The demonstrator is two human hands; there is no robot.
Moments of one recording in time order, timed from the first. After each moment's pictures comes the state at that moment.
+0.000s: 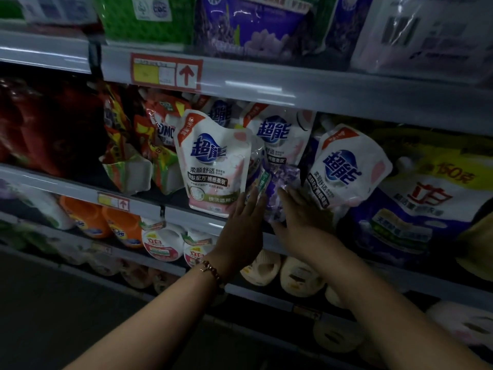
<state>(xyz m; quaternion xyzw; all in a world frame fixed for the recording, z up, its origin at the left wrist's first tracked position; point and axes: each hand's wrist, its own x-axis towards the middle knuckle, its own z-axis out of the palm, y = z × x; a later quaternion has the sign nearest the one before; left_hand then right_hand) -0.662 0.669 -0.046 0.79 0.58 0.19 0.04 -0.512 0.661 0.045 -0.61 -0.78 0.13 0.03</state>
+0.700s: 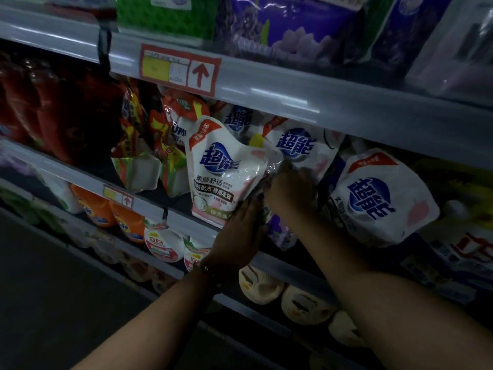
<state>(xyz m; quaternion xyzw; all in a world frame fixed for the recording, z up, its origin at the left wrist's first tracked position) -0.685 0.711 -0.073 0.70 0.64 0.29 0.14 -0.579 0.804 0.016 -0.65 -0.74 0.02 0.15</state>
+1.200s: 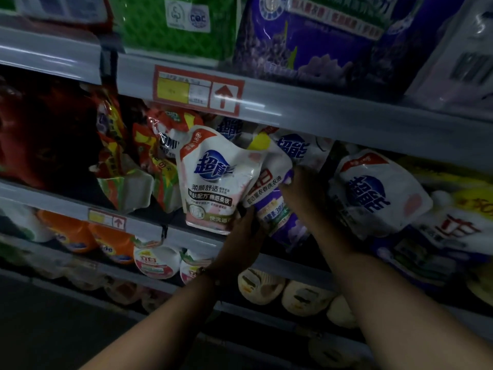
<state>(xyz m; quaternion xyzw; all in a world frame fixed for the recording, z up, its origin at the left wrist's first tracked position) -0.704 0.721 -0.073 0.62 0.52 0.41 0.41 -0.575 0.784 0.044 -0.69 -0.65 0.14 0.26</state>
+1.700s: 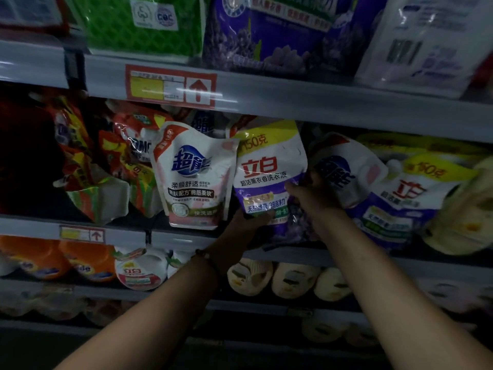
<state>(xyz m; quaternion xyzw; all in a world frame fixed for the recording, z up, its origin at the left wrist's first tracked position) -0.680 0.715 -0.043 0.41 0.35 0.44 0.72 -0.526 0.716 0.052 -0.66 -0.49 0.36 0.44</state>
